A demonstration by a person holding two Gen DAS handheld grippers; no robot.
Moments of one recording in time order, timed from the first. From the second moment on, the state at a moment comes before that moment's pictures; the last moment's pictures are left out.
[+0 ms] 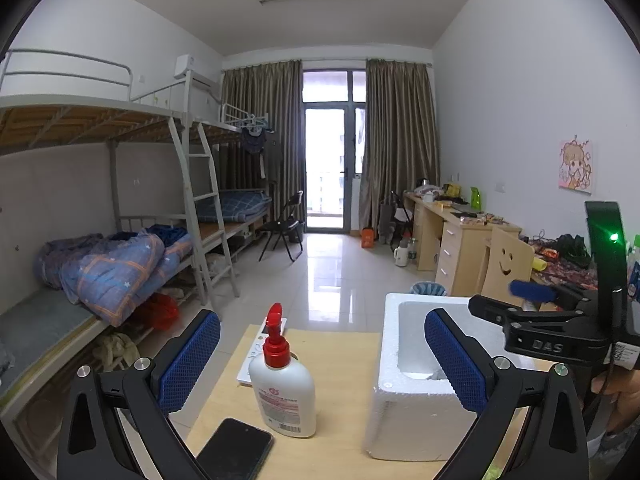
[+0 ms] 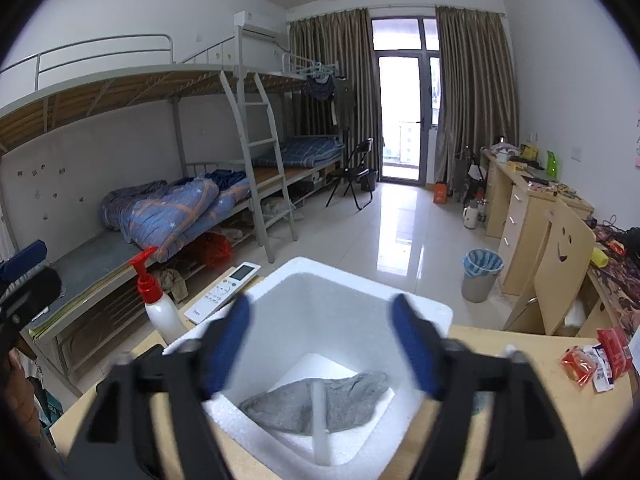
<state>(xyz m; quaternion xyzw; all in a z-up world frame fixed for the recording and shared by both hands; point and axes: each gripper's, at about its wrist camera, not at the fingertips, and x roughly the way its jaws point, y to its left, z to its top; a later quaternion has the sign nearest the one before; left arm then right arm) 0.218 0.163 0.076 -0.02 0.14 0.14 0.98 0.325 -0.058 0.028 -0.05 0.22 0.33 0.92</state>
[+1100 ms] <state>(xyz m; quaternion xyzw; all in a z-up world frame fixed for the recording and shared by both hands) 0.119 0.102 0.116 -0.01 0.09 0.12 0.99 0.201 -0.131 0.082 -0.04 0.13 0.34 0.93</state>
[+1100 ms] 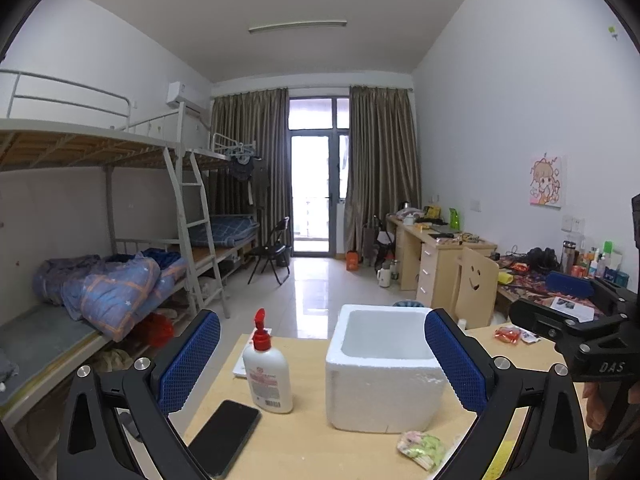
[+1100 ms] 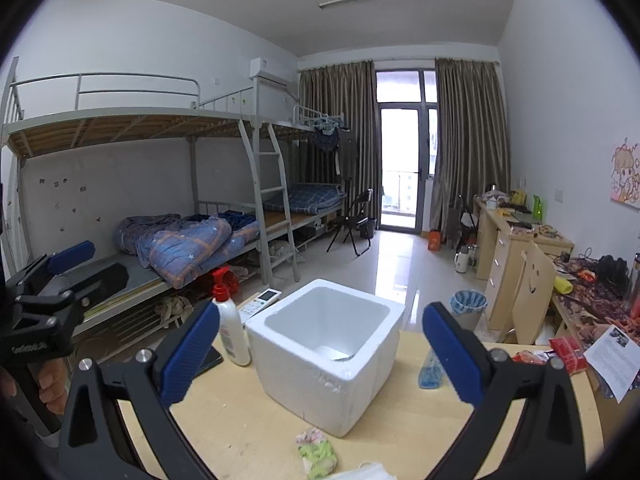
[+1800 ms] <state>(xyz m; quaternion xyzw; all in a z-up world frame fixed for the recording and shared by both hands) 0.057 0.061 0.088 0.03 0.05 0.06 1.00 0.136 -0.177 0.053 -0.03 0.09 0.31 0.94</state>
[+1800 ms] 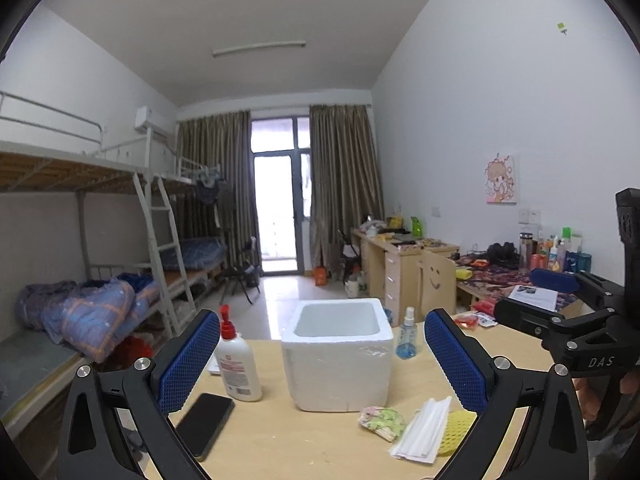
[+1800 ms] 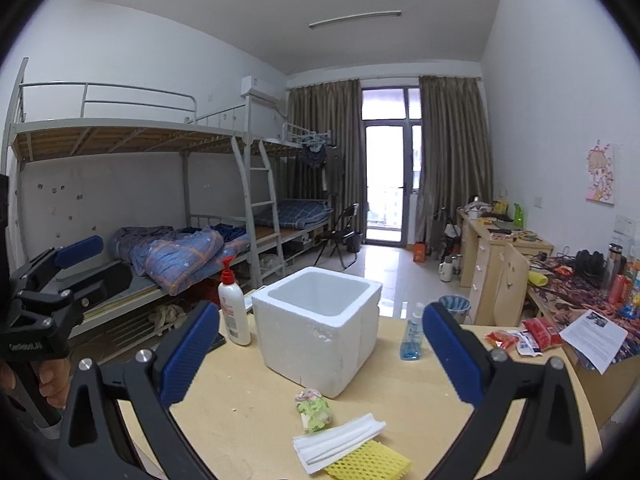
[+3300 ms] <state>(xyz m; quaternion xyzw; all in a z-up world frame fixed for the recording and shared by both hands) 0.109 0.029 -0.035 -0.03 0.16 -0.04 0.99 0.111 -0.219 -0.071 -0.02 0.14 0.21 0.97</state>
